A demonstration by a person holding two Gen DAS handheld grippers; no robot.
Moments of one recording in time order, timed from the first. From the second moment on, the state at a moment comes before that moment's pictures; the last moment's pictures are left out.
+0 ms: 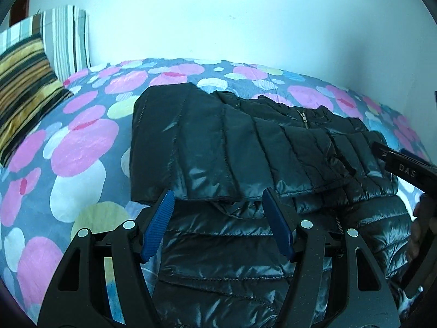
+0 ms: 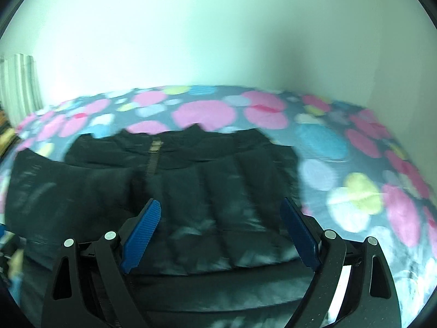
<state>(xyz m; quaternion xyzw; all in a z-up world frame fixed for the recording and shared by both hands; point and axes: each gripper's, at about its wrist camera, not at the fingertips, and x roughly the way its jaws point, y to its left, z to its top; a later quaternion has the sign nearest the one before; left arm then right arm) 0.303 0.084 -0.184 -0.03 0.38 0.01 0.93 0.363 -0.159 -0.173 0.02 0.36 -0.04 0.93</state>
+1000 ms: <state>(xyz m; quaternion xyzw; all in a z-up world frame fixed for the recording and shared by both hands) 0.333 0.160 -0.179 -0.07 0.37 0.08 0.92 0.399 -0.154 -0.178 0.02 0.38 -0.01 0.92</state>
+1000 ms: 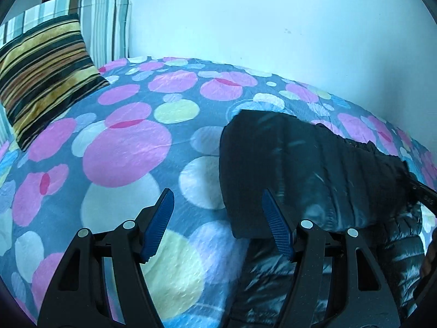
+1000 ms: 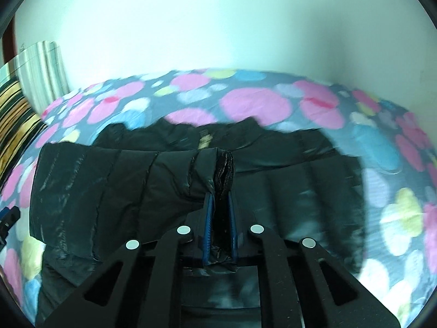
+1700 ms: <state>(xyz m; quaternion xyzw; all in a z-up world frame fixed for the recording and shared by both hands) 0.419 0.105 -0.240 0.02 0.44 0.05 0.89 0.405 -0.236 -0.245 0.02 0.45 -0.08 0.89</state>
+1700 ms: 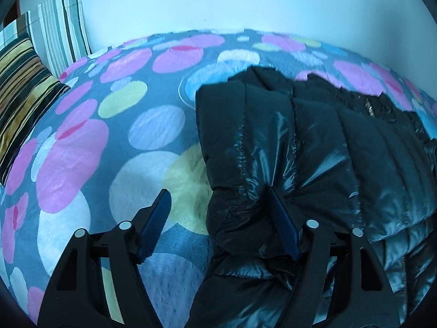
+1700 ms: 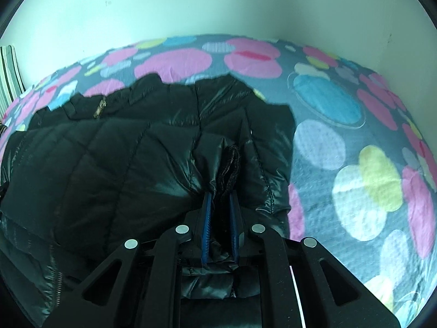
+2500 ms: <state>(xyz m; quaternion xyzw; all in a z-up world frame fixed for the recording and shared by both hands) 0.445 0.104 -0.226 0.02 0.43 0.05 0.90 0.423 -0.236 -0.230 0.03 0.44 -0.08 0.89</state>
